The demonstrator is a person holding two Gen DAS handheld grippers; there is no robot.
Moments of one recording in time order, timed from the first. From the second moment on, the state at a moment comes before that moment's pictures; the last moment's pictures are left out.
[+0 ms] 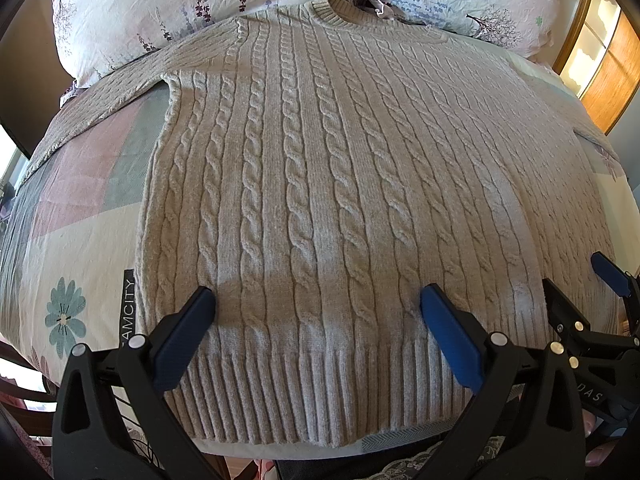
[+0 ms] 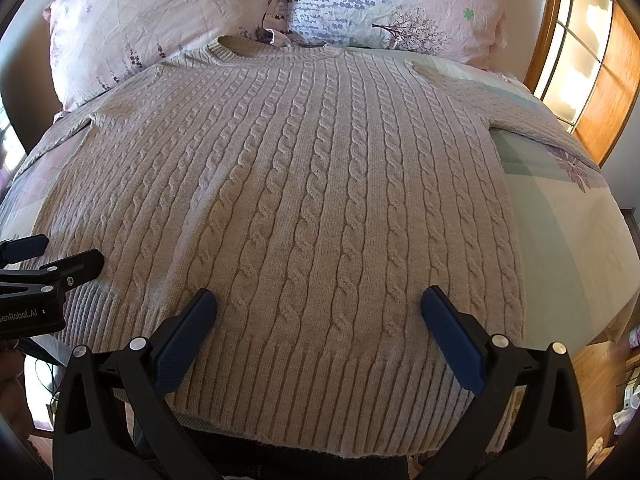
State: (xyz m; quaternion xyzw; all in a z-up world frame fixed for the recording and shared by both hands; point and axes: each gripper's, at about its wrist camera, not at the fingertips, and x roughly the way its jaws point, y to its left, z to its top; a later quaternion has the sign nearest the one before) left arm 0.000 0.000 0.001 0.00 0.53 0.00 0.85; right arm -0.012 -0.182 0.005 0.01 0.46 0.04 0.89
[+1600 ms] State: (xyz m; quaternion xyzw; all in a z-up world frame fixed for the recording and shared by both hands) left arm -0.004 0.001 0.002 0.01 0.52 -0.01 0.86; right arm 0.018 -0.287 0.047 0.11 0.37 0.00 0.92
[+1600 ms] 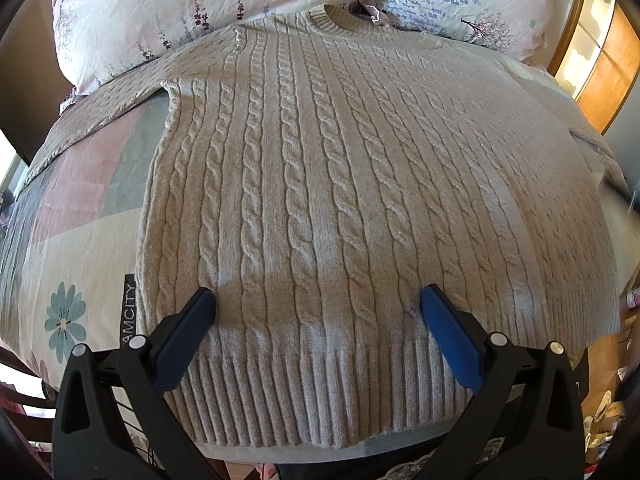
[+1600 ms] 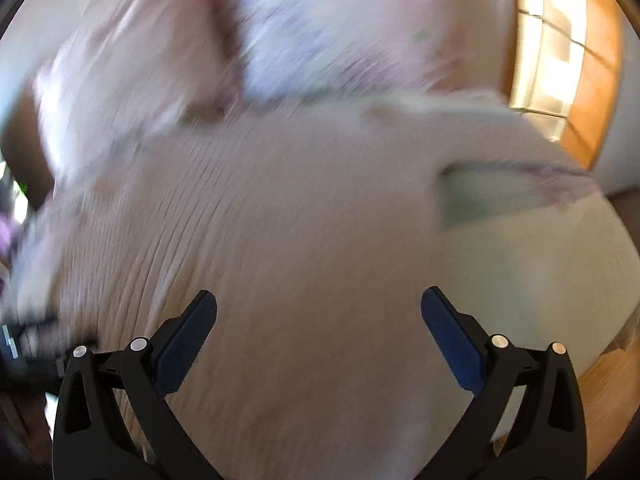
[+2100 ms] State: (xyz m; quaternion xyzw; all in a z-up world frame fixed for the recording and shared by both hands) left arm 0.057 0.203 0.039 -0.23 0.40 0.10 0.88; right arm 0.121 -0.608 -0.023 0.48 0.35 -0.22 0.78
